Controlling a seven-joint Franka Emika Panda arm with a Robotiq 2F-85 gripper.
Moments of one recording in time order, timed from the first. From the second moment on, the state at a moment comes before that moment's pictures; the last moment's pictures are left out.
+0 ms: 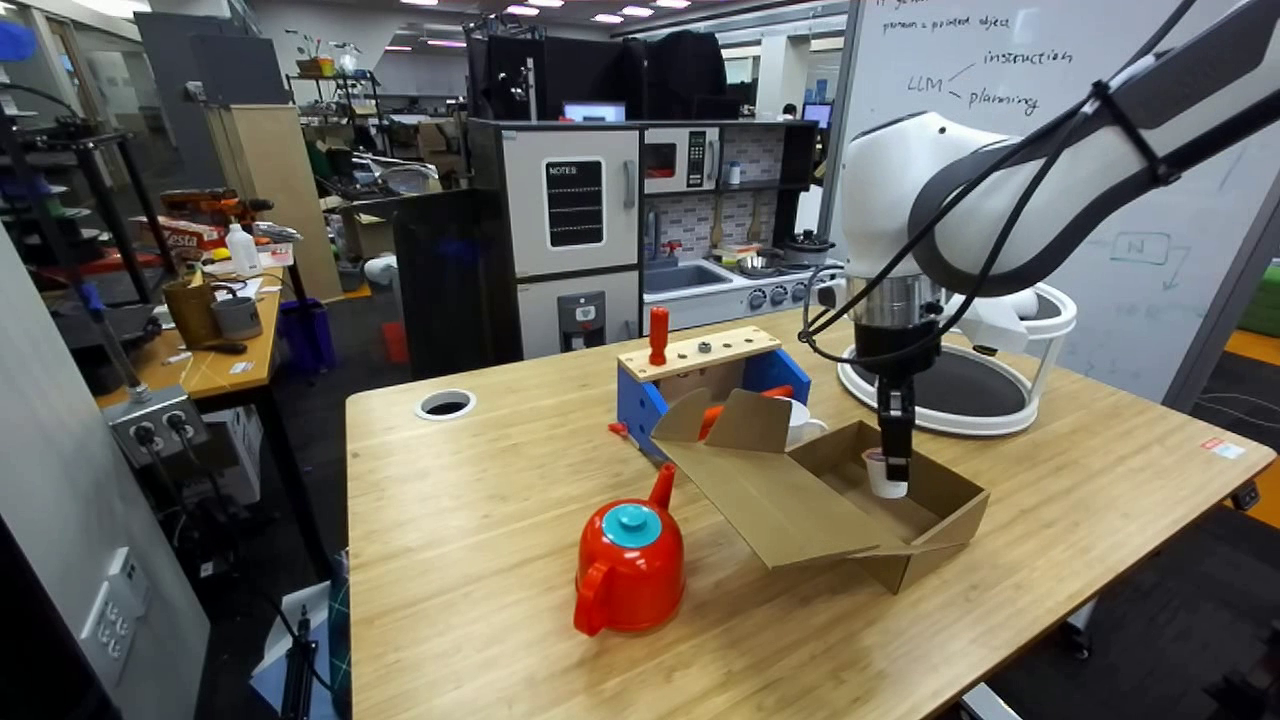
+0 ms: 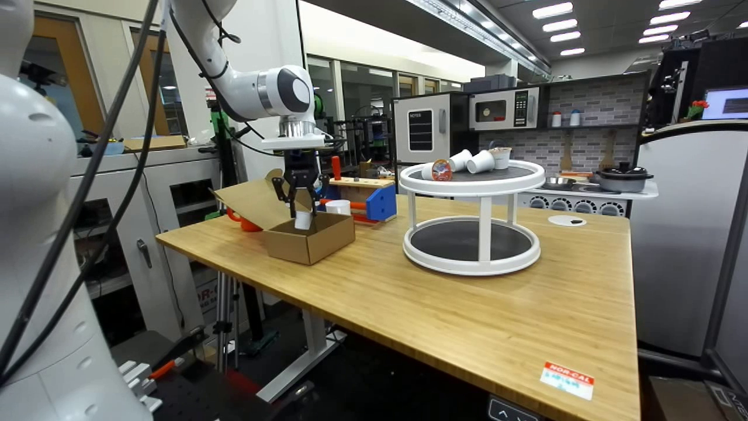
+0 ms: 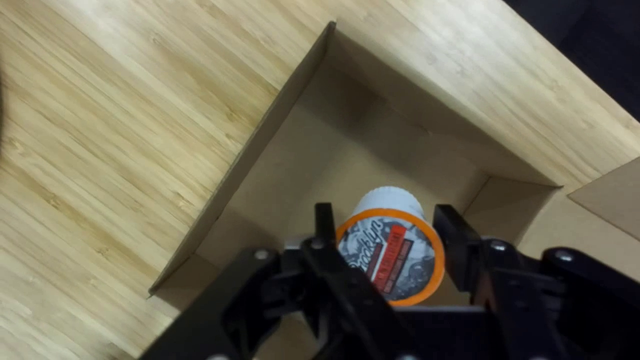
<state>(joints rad) 0.15 0.26 0.15 -2.10 -0.12 2.15 -0.26</state>
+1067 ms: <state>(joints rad) 0.15 0.36 0.12 -2.01 -0.15 2.22 -0.12</state>
